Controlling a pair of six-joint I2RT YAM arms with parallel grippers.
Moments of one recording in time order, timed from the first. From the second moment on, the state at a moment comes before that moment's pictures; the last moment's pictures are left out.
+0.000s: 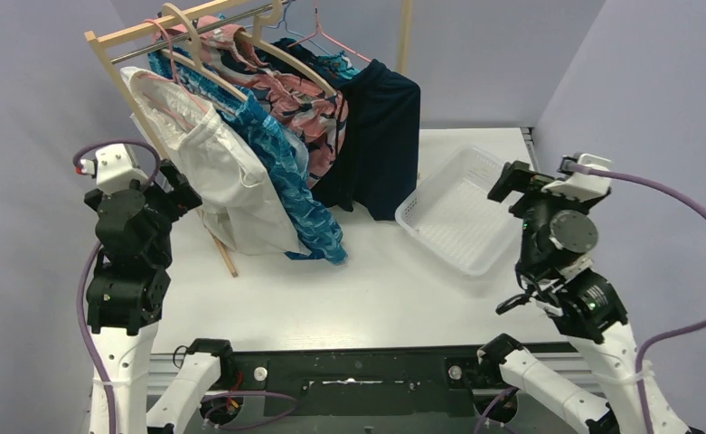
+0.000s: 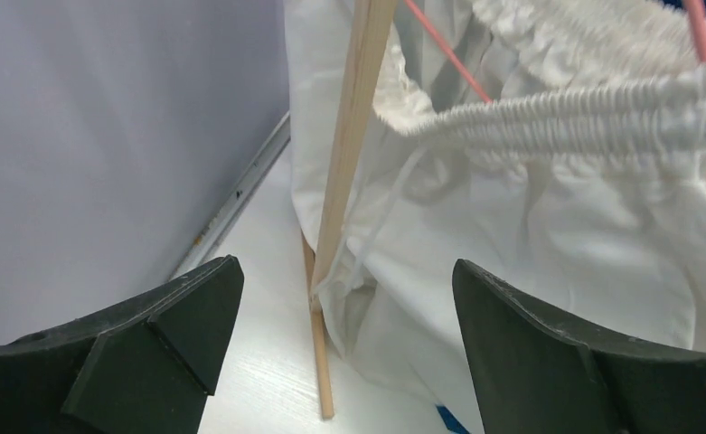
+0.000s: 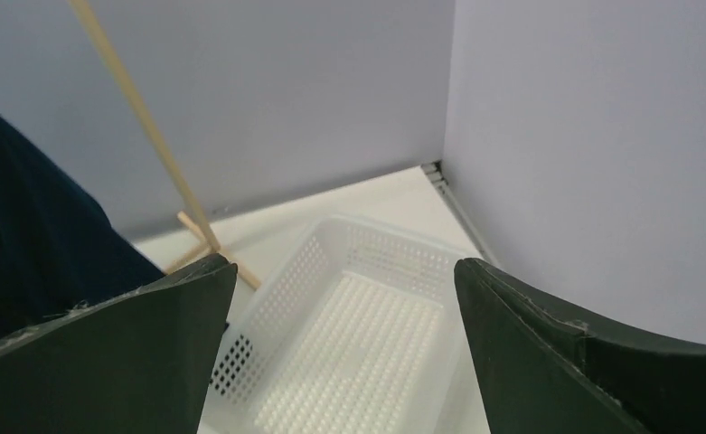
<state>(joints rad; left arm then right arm) -0.07 0.80 1.30 -0.65 -0.43 -0.25 0.59 0.72 1.21 -0.37 0.88 0.02</state>
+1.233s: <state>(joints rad) -0.23 0.27 0.53 -0.50 0.00 -0.64 0.02 1.42 0.85 -0.58 0.11 0.45</state>
